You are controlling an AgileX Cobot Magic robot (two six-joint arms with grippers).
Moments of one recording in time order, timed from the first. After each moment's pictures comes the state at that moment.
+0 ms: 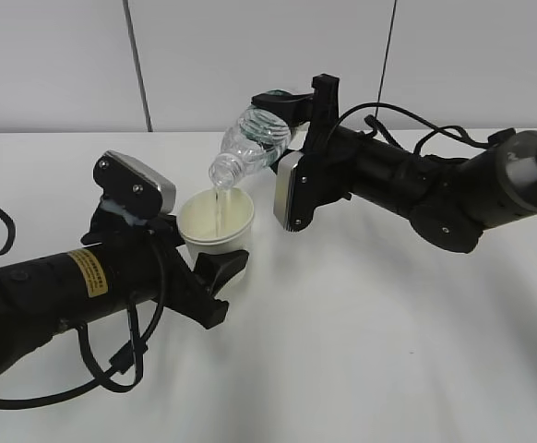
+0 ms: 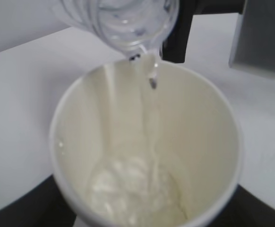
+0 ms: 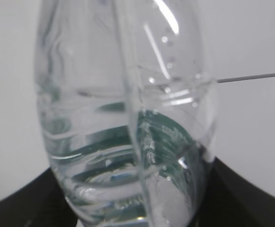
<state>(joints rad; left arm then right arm) -0.56 1.81 -0.58 0.28 -0.80 -0.08 0.31 2.13 -1.15 -0.54 -1.00 -1.16</state>
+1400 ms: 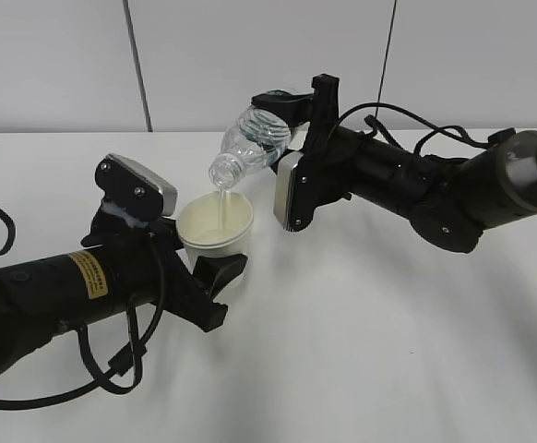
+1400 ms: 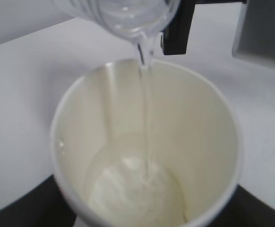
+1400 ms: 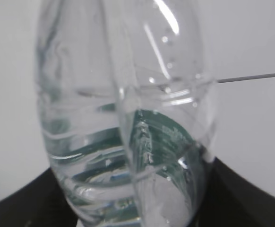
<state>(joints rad) -0.56 1.81 -0.58 0.28 -0.78 -0.08 0.31 2.13 -1.15 -0.54 -1.00 -1.16</state>
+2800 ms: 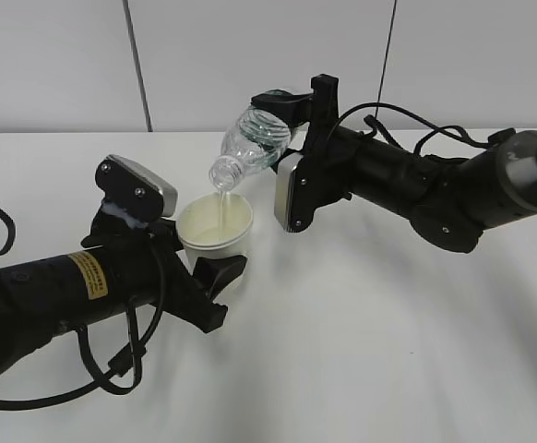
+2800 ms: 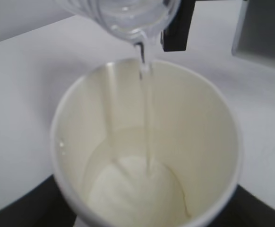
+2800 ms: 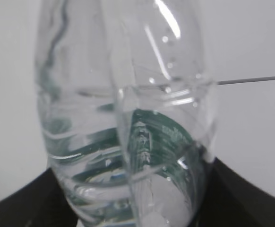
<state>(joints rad) -0.56 1.81 -0.58 0.28 -0.77 -0.08 0.31 2.13 -1.15 -0.54 -1.00 -1.19</state>
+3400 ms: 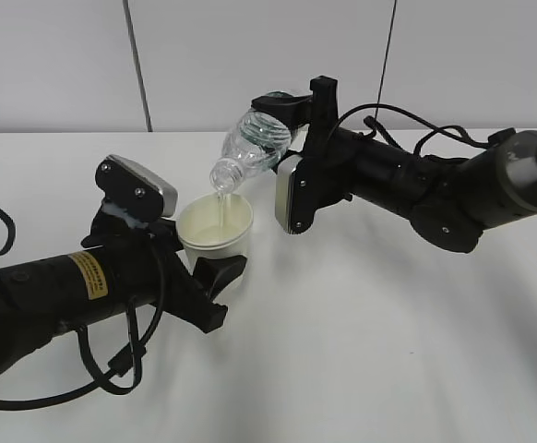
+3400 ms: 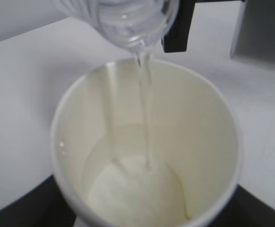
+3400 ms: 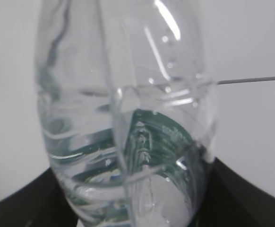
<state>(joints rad) -0.56 1.81 -0.58 0.28 -0.77 -0.08 0.31 2.13 -1.15 -0.54 -0.99 -1.20</state>
